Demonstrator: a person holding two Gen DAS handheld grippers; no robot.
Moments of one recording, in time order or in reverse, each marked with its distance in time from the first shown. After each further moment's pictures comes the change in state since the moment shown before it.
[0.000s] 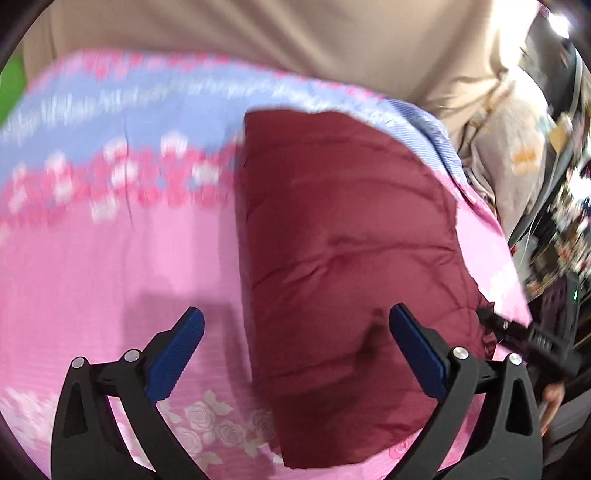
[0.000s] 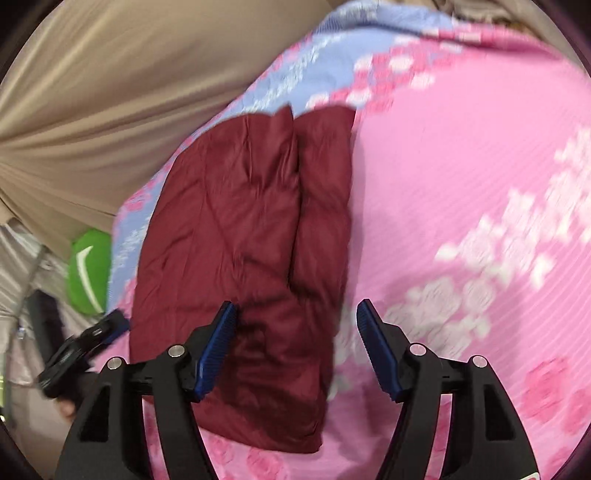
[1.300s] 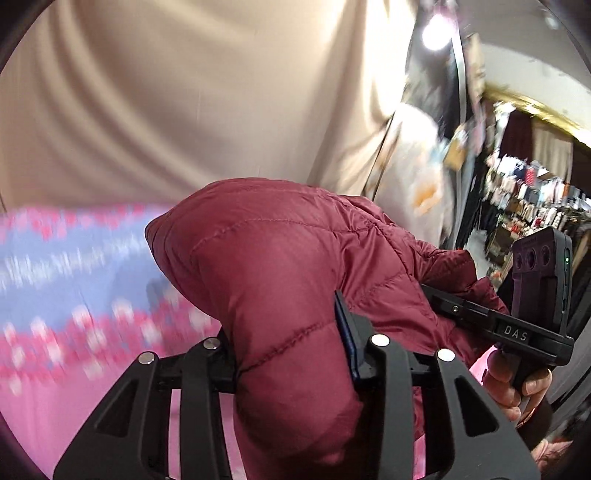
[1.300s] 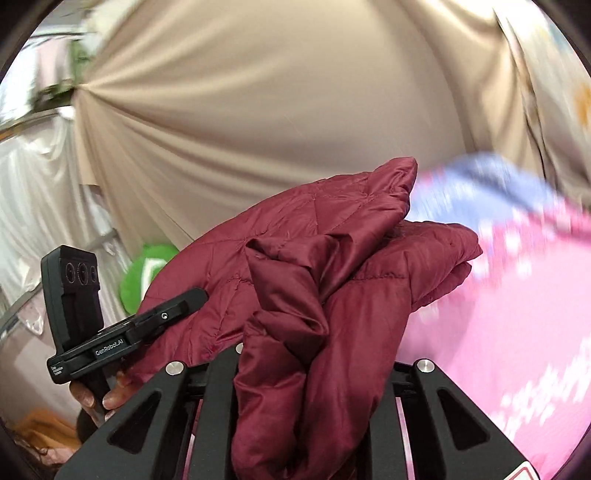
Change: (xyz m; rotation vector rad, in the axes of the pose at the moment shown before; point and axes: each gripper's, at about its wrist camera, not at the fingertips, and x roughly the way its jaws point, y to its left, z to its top) left arm -0.135 -0.083 0.048 0.352 -0.418 -0.204; right arm -0.090 0.167 0.017 -0.406 -0.390 0.191
